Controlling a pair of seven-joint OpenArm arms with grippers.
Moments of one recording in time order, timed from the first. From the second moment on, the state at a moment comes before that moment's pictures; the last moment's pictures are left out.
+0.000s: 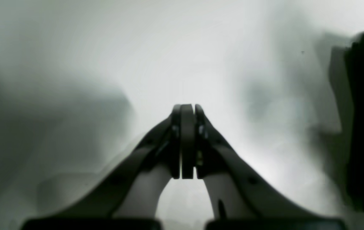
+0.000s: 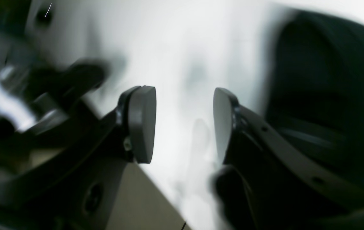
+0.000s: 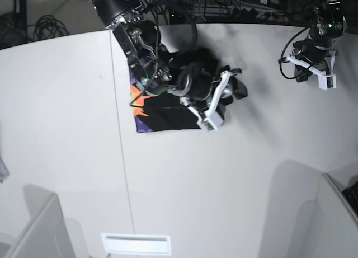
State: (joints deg) left arm 32.8 -17.8 -26.2 109.9 -35.5 -5.8 43.0; right arm 1.7 -4.7 -33.6 98.5 35.1 1.5 -57.7
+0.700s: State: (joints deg) left arm 24.9 -15.2 -17.5 111.1 -58.4 -10.9 48.4; right arm -12.9 3.8 -1.4 107.2 35.3 1.9 -54.2
